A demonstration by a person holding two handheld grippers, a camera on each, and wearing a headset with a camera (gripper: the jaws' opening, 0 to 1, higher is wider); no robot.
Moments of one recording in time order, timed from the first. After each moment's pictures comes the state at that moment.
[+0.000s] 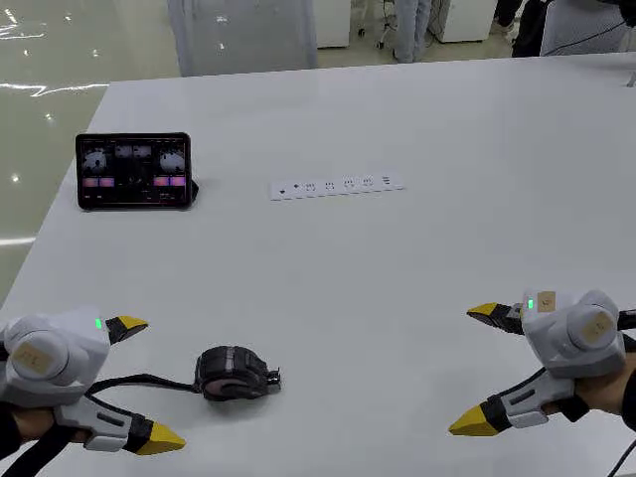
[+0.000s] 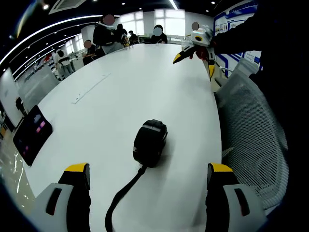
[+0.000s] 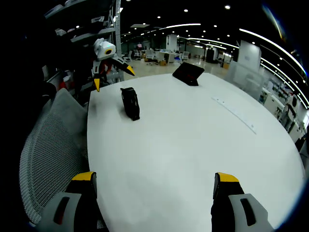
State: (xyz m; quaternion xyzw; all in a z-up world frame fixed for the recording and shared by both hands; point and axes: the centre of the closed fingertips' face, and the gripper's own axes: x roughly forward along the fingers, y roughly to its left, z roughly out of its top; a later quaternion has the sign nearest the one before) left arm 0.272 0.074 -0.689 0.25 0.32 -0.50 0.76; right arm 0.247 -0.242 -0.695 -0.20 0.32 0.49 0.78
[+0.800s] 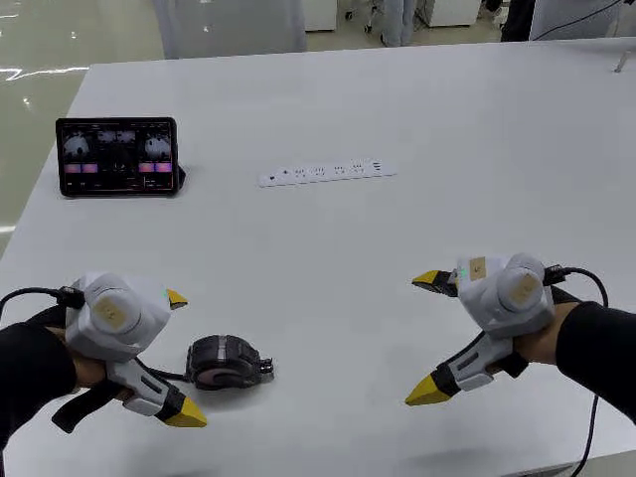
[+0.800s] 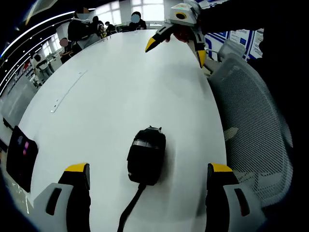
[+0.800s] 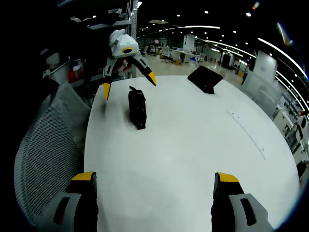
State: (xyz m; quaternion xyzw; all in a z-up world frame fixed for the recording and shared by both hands) left arm 0.283 0.034 -0.715 0.31 0.35 -0.55 0.69; right arm 0.268 -0.188 -0.696 -0.25 0.31 0.54 0.74
